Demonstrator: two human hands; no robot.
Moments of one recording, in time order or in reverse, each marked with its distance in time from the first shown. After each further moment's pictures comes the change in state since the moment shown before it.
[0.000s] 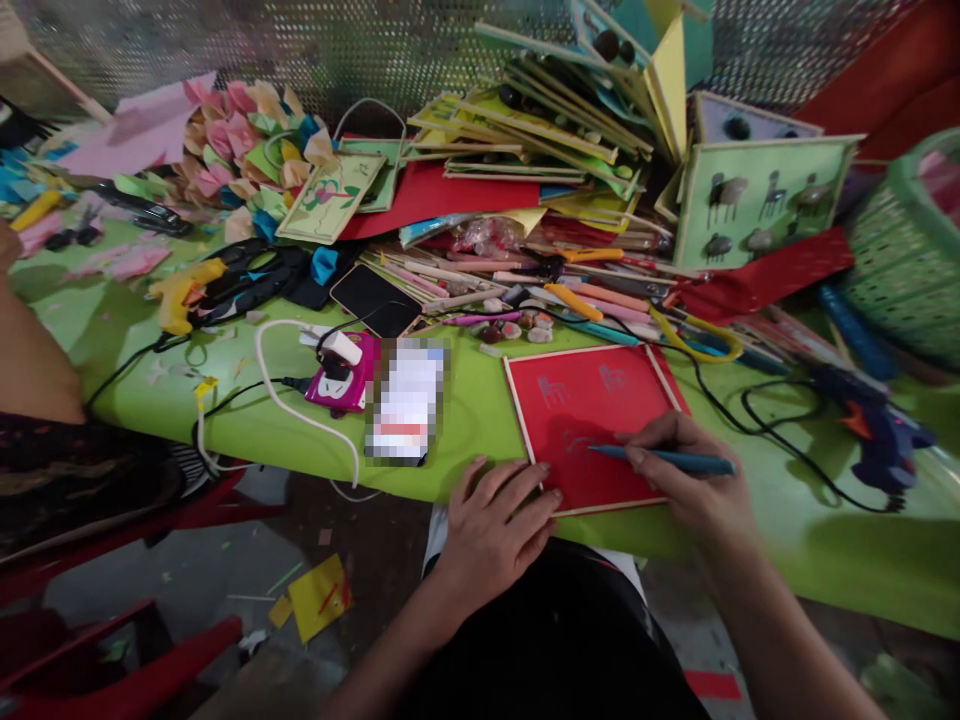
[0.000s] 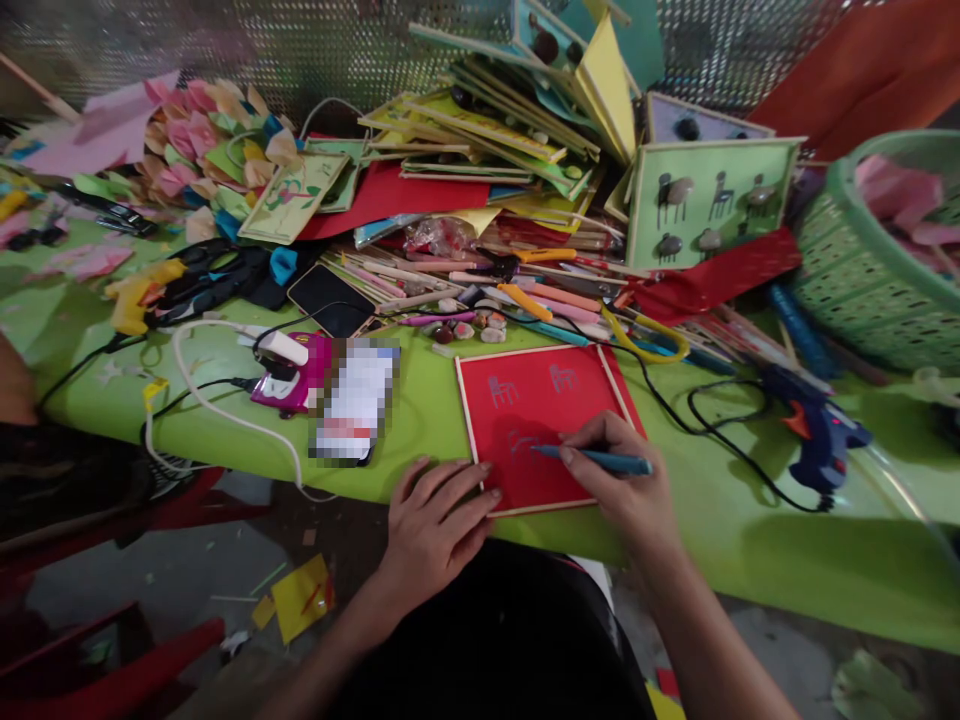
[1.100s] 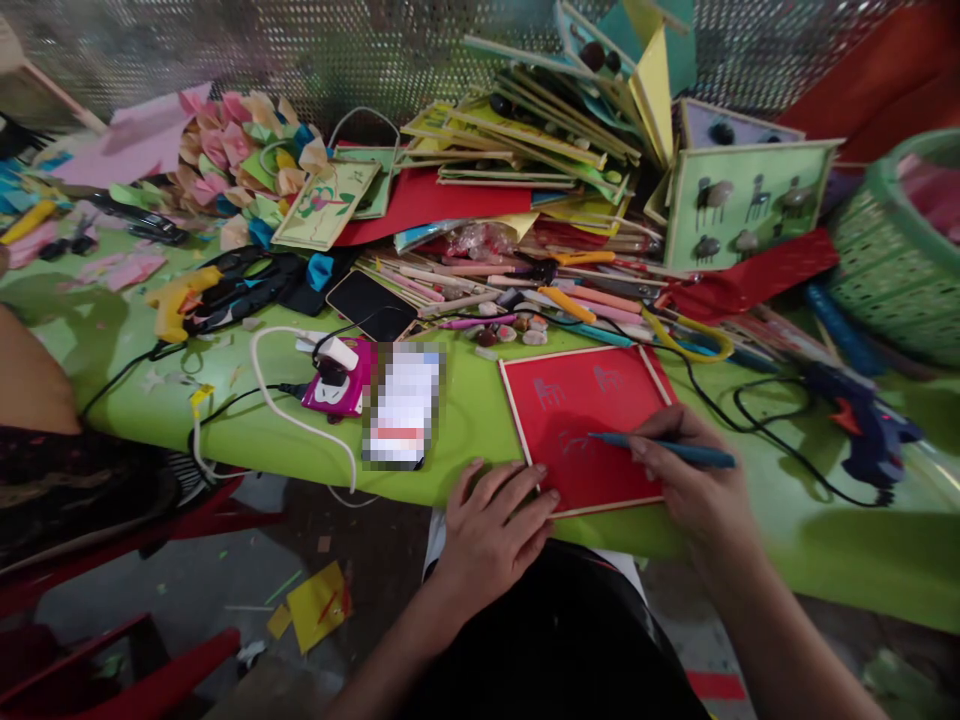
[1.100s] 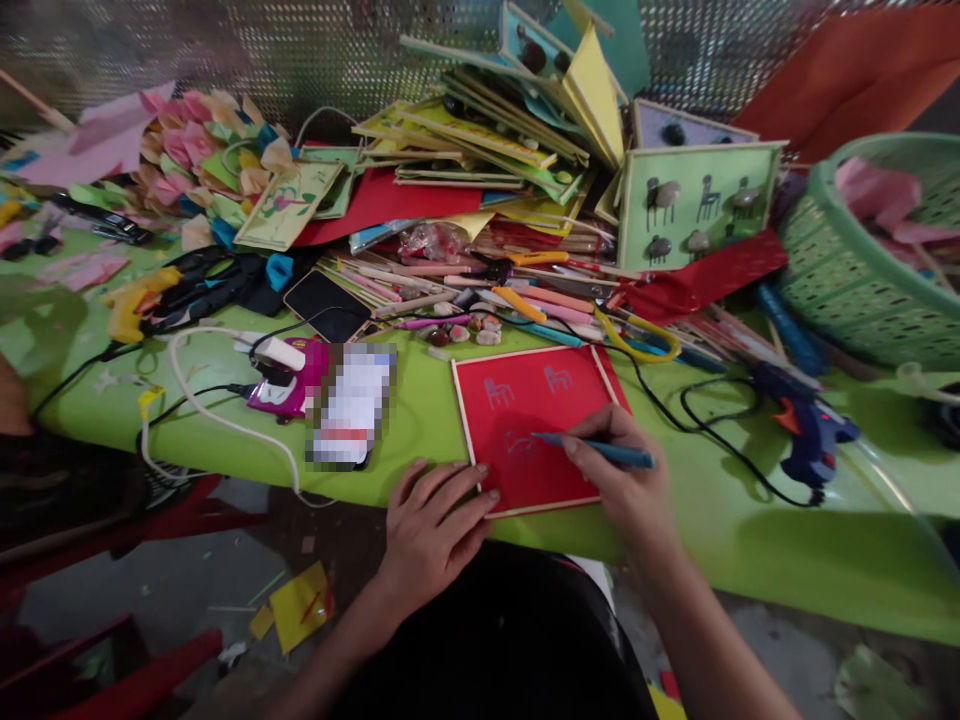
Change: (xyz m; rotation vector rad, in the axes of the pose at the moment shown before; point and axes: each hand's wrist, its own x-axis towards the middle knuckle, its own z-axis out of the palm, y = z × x) left_hand -0.001 -0.001 0.001 0.004 0.021 0.002; right_hand 0.004 -0.003 0.003 0.113 0.059 0.023
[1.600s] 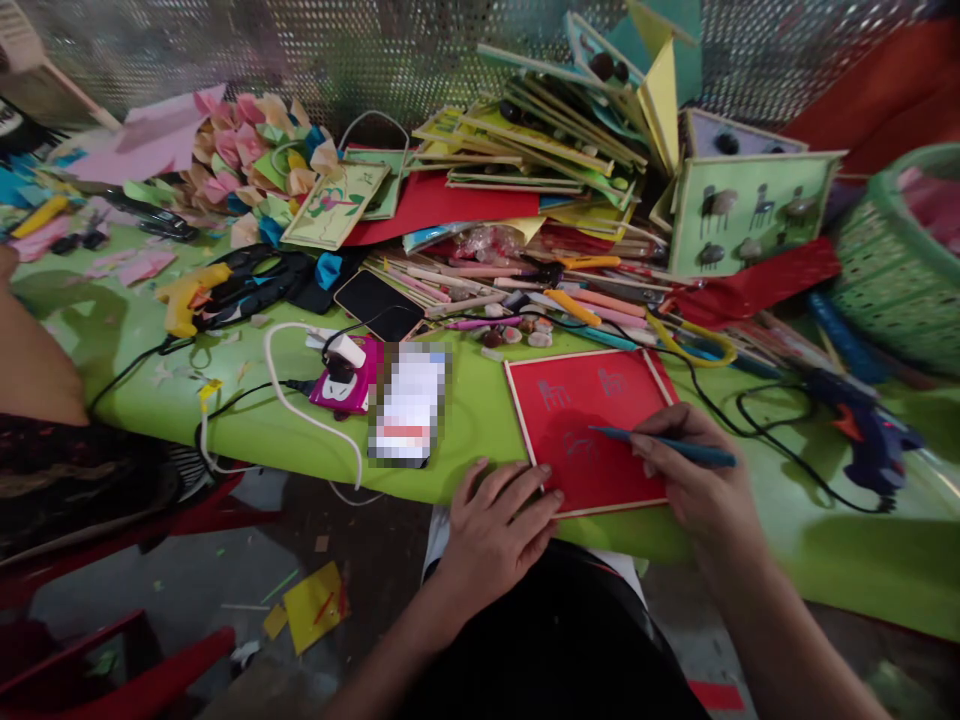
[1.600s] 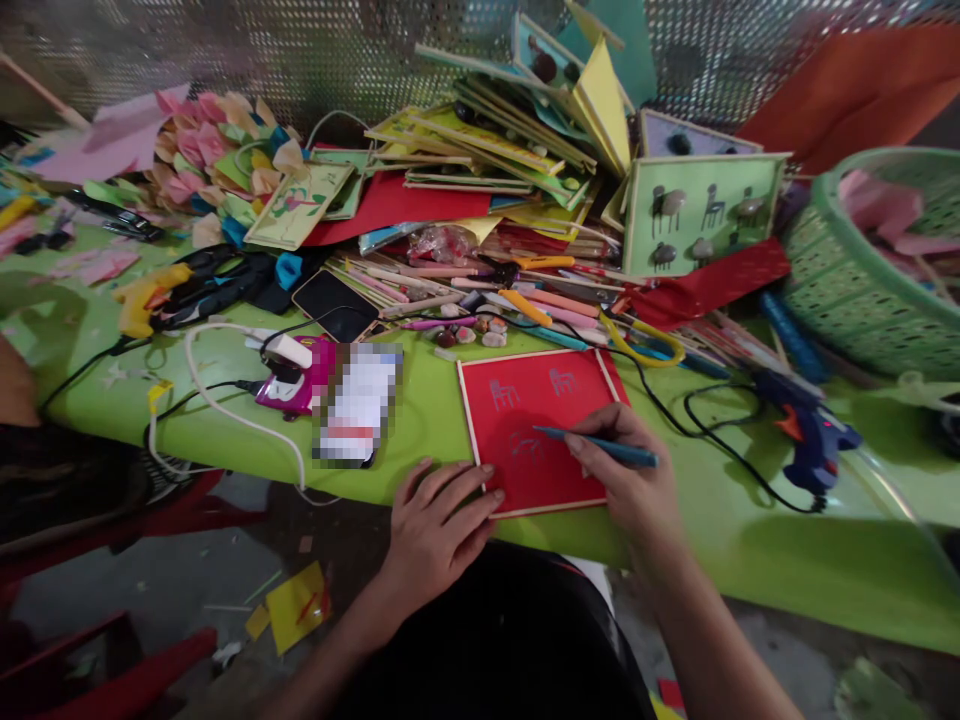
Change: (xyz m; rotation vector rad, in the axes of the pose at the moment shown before) left_hand -0.001 0.000 0.000 0.018 -0.023 0.007; right_hand 0.005 0.001 0.001 0.117 0.015 0.044
